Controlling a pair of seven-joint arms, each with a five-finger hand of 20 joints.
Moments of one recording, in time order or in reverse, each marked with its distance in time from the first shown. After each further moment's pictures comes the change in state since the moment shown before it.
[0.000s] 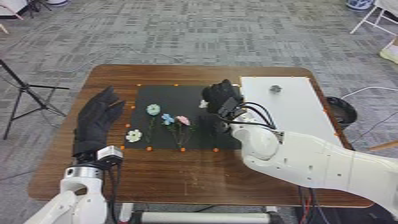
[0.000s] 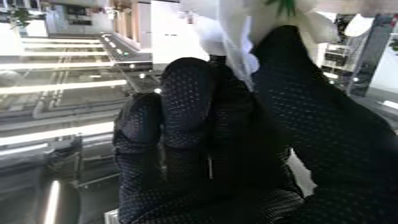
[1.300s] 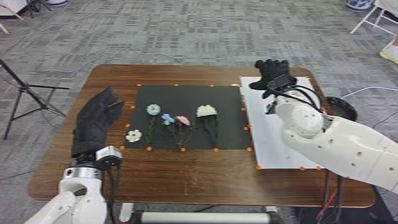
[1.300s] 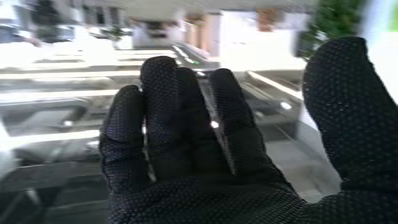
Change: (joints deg) left arm 0.6 -0.4 -0.6 -0.2 0.1 0.2 -0.1; right arm -3.5 12.8 15.2 -0.8 7.0 -9.0 3.0
